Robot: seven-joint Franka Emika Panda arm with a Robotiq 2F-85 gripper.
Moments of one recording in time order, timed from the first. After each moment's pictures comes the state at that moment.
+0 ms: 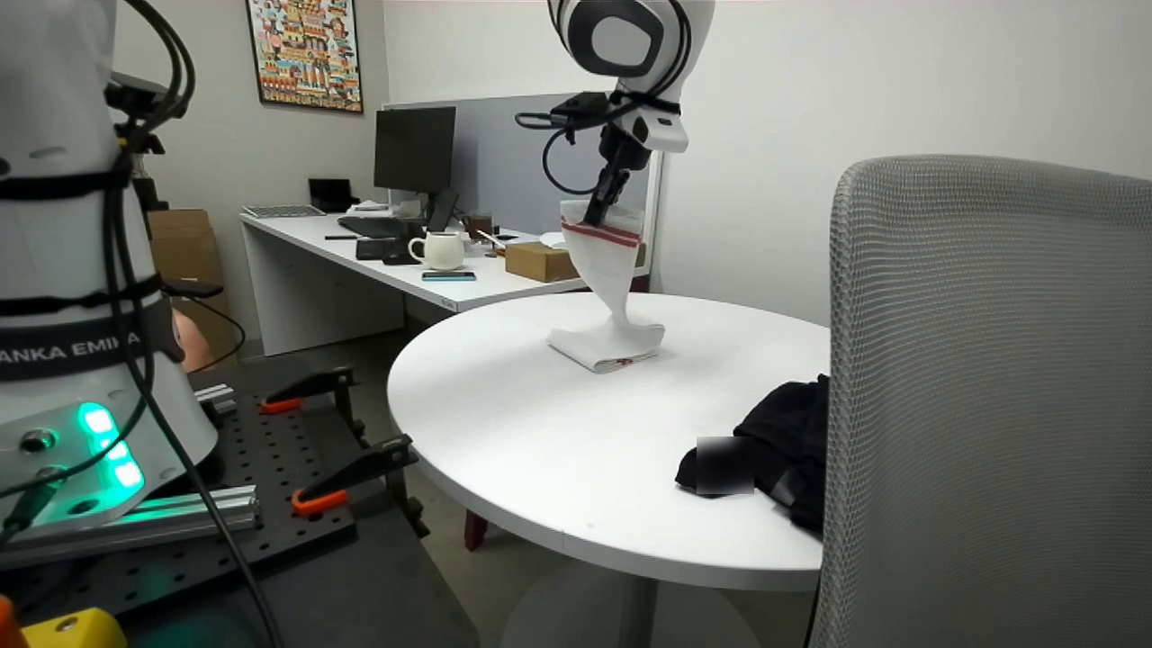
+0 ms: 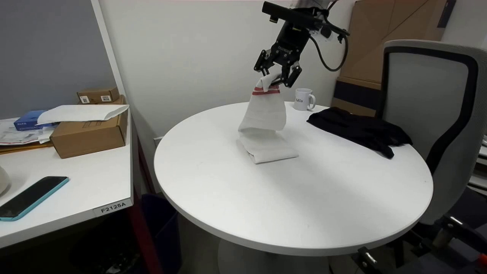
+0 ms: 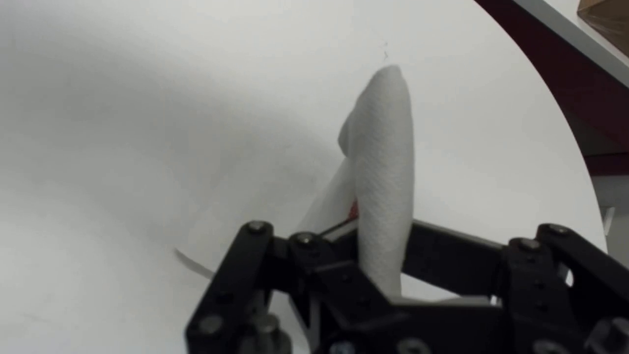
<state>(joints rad) -0.05 0.28 0.02 -2.00 0.58 2.22 0.55</state>
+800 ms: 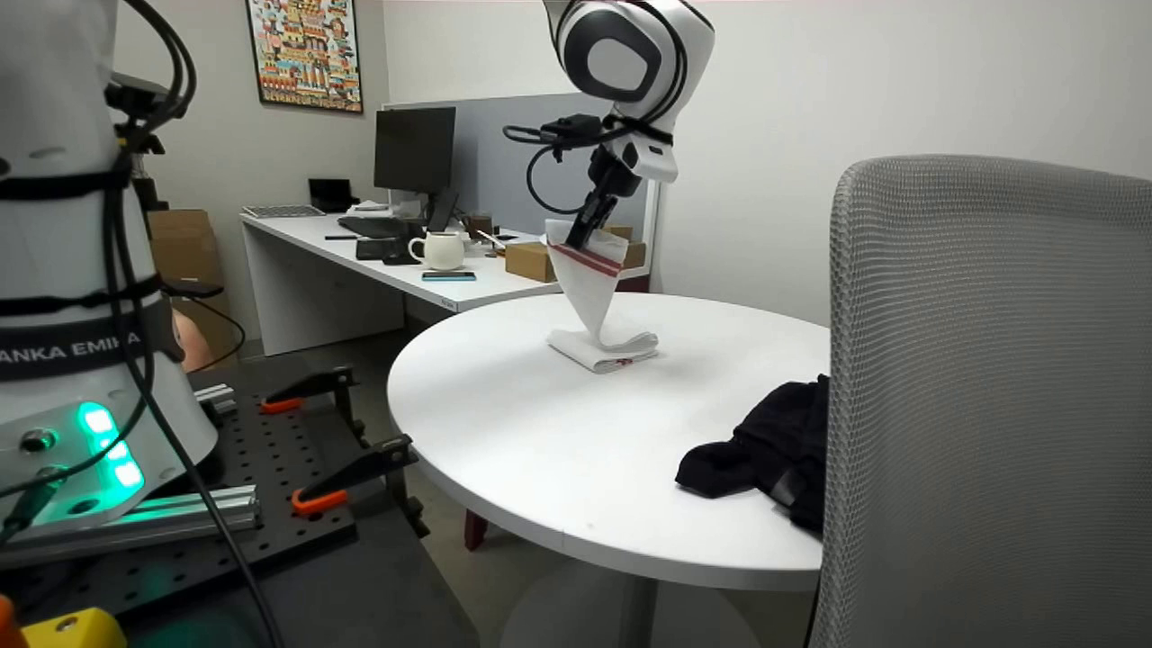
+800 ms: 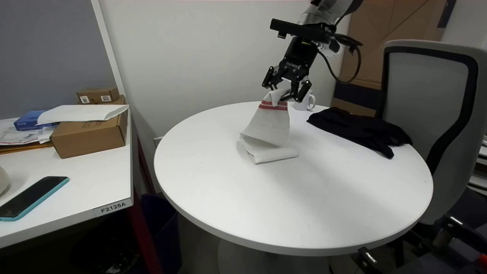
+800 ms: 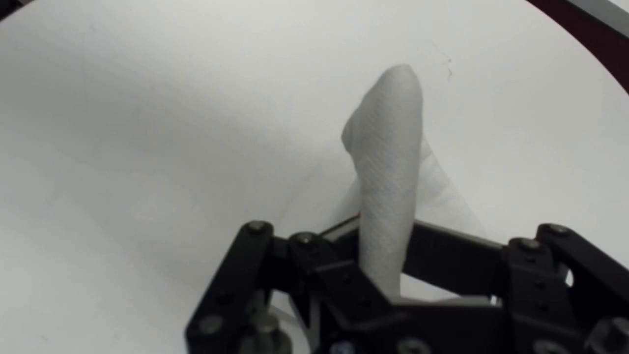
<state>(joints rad) -0.05 0.29 -0.01 -2.06 0.58 2.17 0.55</state>
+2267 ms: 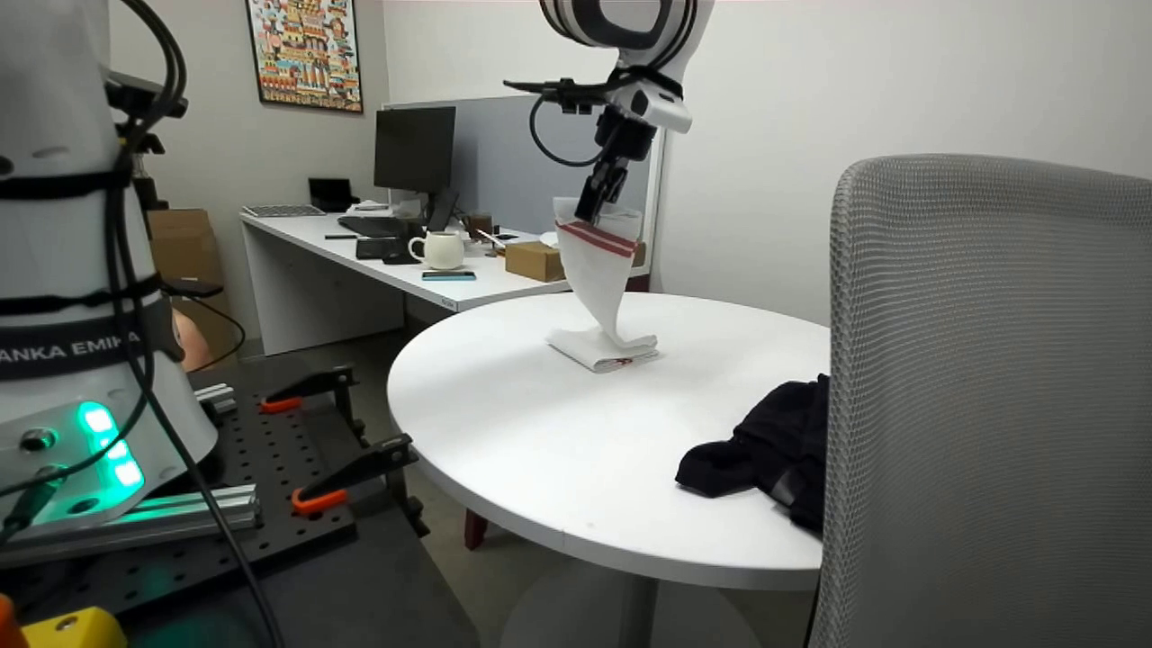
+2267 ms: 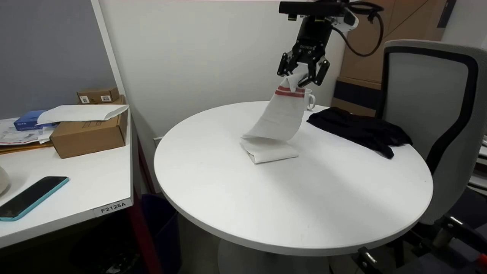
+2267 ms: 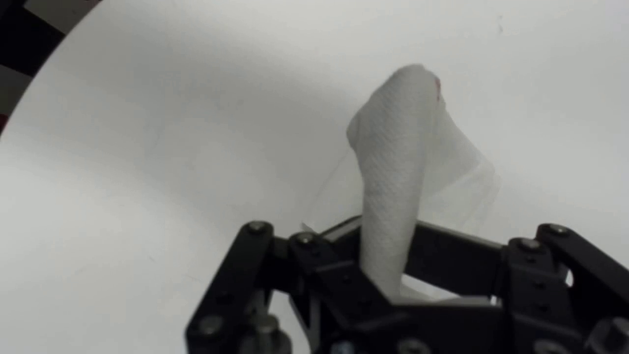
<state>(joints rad) -0.03 0.19 -0.06 -2.06 0.37 2.09 0.71</state>
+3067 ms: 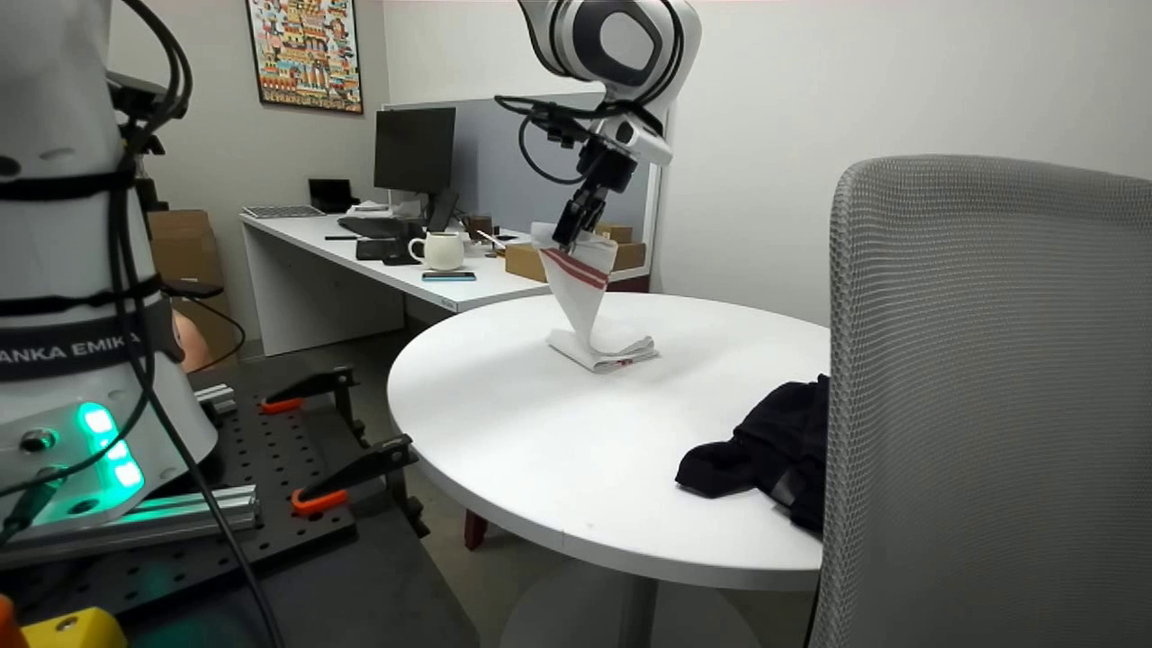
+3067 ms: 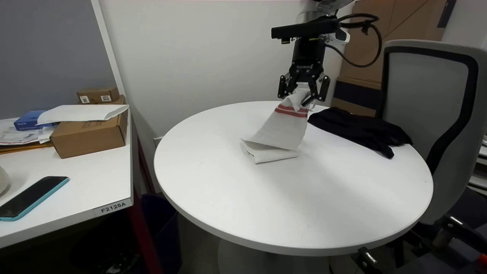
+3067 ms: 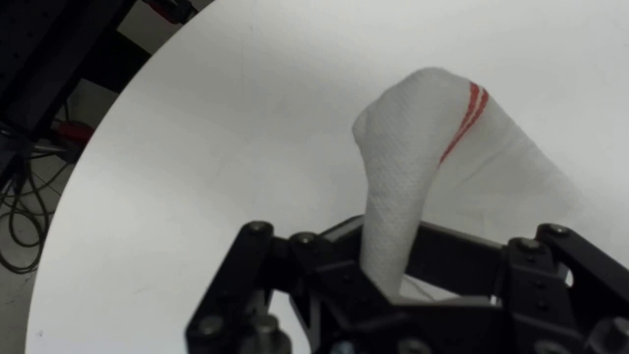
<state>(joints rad) 0.01 0.27 -0.07 -2.04 0.26 2.00 0.77</state>
